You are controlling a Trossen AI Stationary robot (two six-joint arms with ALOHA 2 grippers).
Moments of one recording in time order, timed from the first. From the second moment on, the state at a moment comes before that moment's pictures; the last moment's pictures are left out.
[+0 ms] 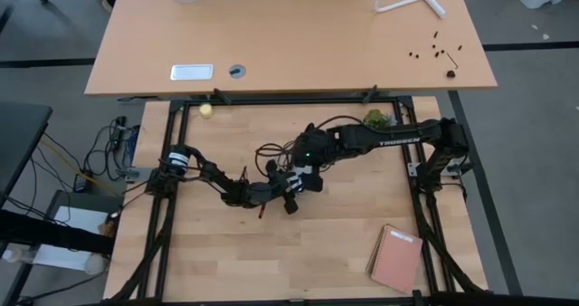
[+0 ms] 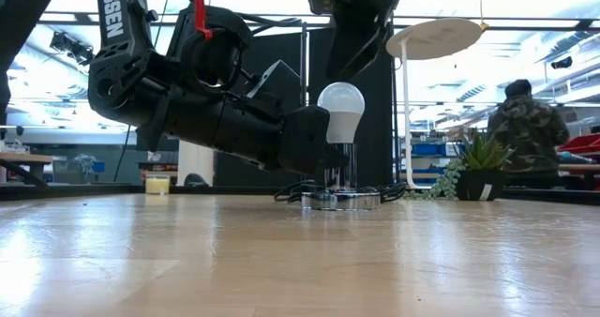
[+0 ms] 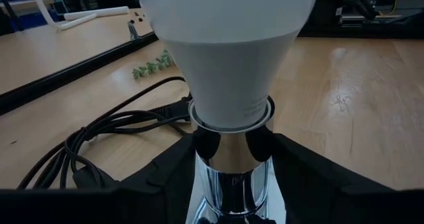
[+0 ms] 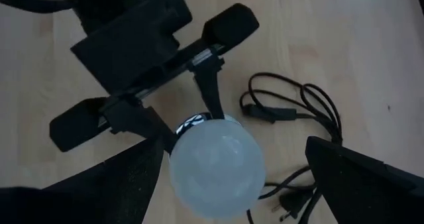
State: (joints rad) left arm -0.17 2.10 0.77 1.12 -0.63 -0.06; right arm -0.01 1.73 1.51 -0.83 0.11 0.08
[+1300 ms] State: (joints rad) left arm -0.17 2.10 0.77 1.10 -0.63 -0.09; right arm -0.02 1.78 1.49 -0.85 0.08 0.05
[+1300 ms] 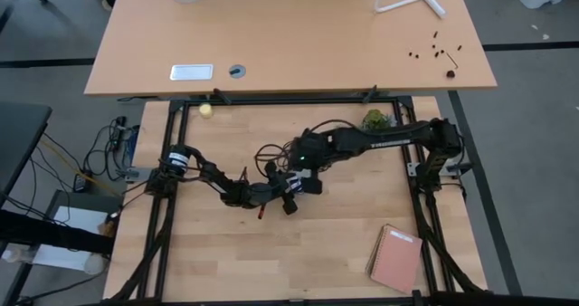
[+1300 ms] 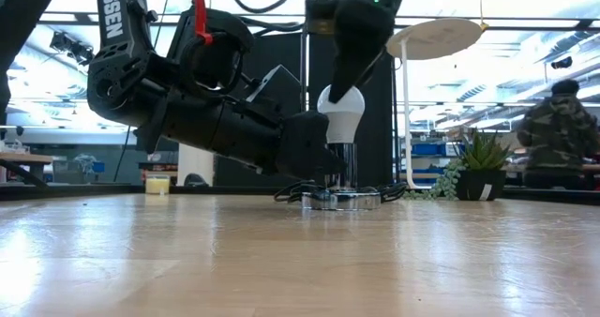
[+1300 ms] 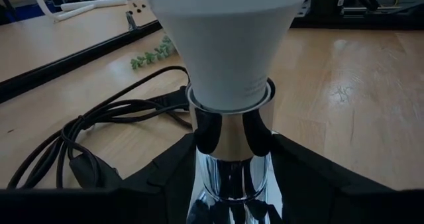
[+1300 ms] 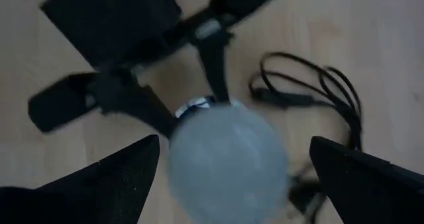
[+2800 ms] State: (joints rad) left arm -0.15 2.10 0.81 1.08 -0.59 -0.08; right arm -0.03 1.88 1.50 -0.82 -0.08 -0.21
